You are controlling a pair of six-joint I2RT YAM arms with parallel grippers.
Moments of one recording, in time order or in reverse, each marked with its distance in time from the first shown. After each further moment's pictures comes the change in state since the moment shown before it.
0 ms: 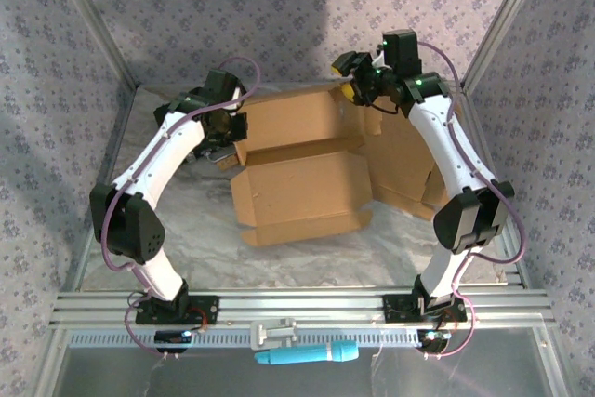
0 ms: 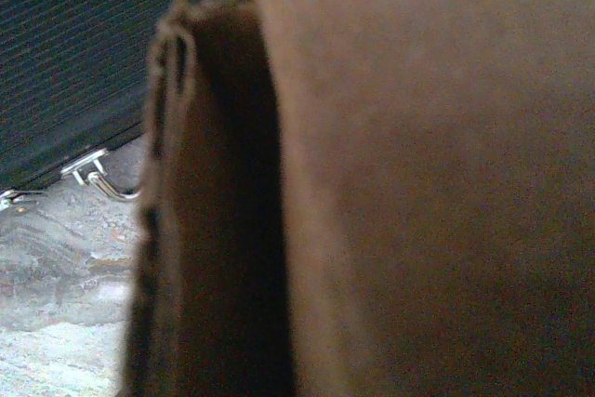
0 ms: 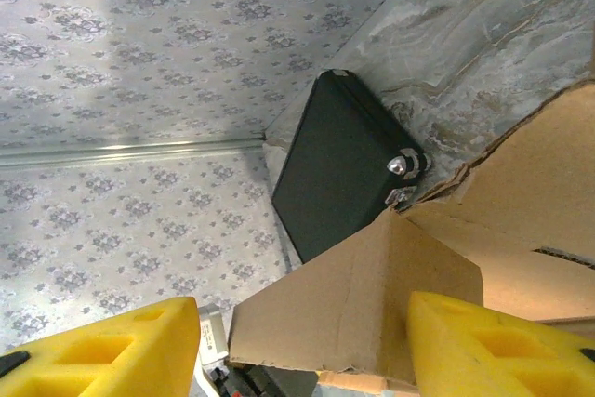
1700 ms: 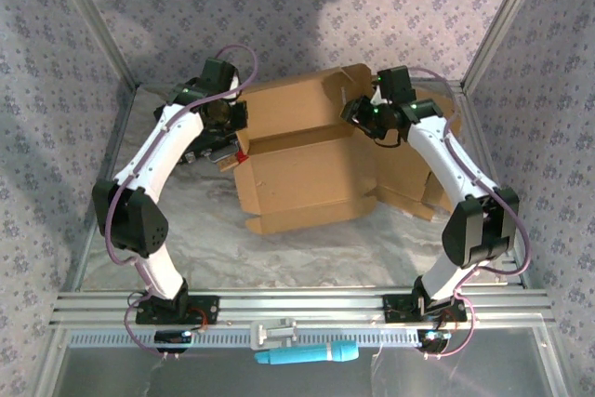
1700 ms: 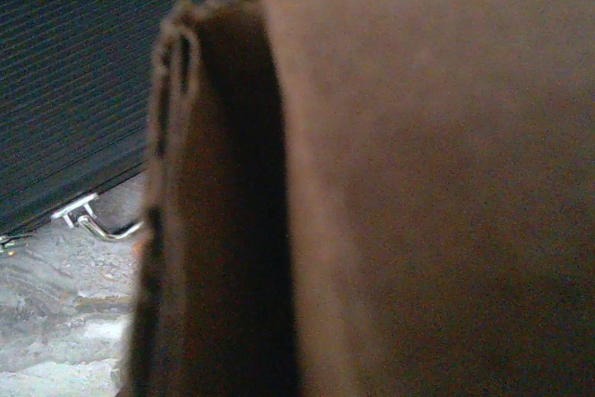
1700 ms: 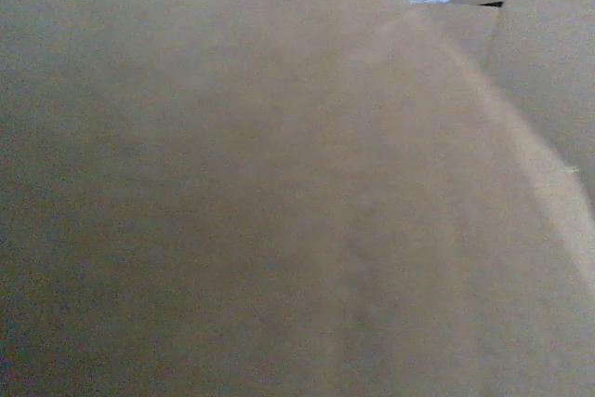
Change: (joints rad) left arm 0.023 0.050 0.105 0.000 0.037 0.001; right arm 0.015 -0.114 -0.329 -0.053 0.156 -0.410
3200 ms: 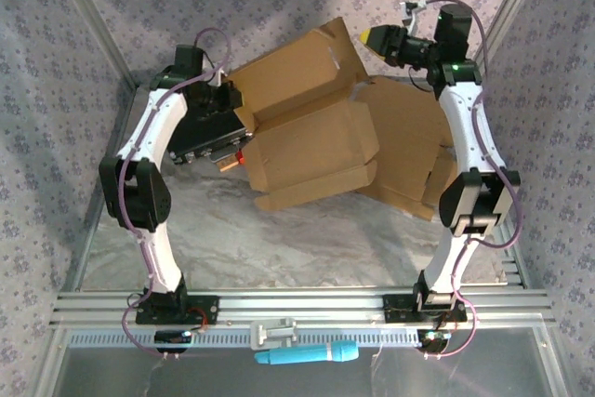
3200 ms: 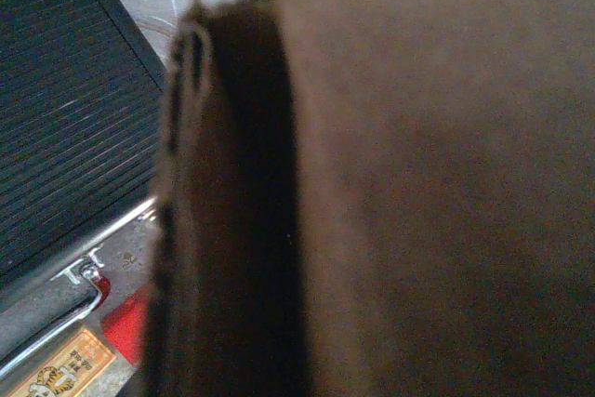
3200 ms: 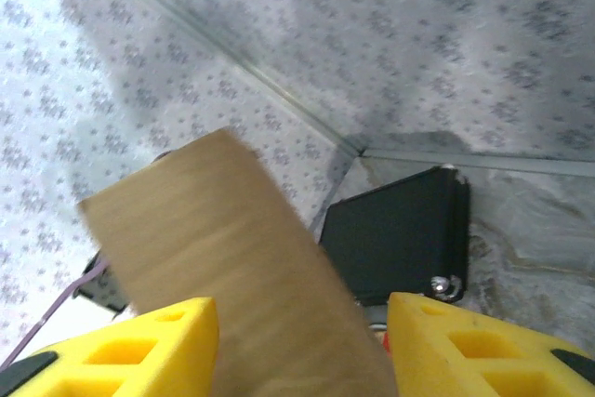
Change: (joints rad) left arm 0.216 0.198 0.127 0.145 0.524 0.049; right arm -0.258 0.230 0.468 0.348 -0.710 -0.106
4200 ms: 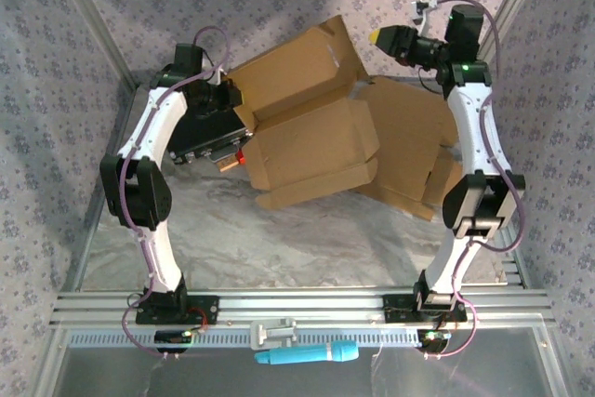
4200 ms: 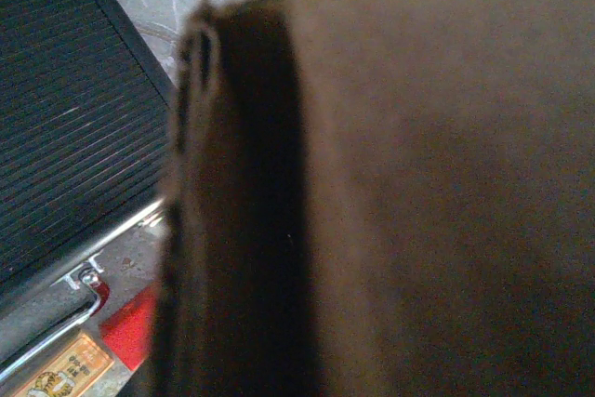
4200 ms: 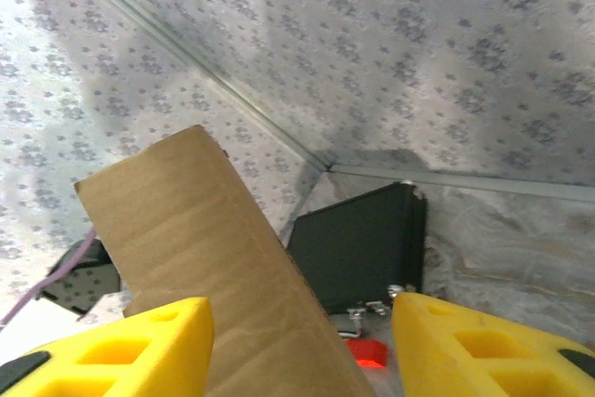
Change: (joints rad) left arm 0.003 0.014 0.026 -0.007 0.006 -0.011; right arm -0.048 0.000 0.002 -0.018 0.012 -0.060
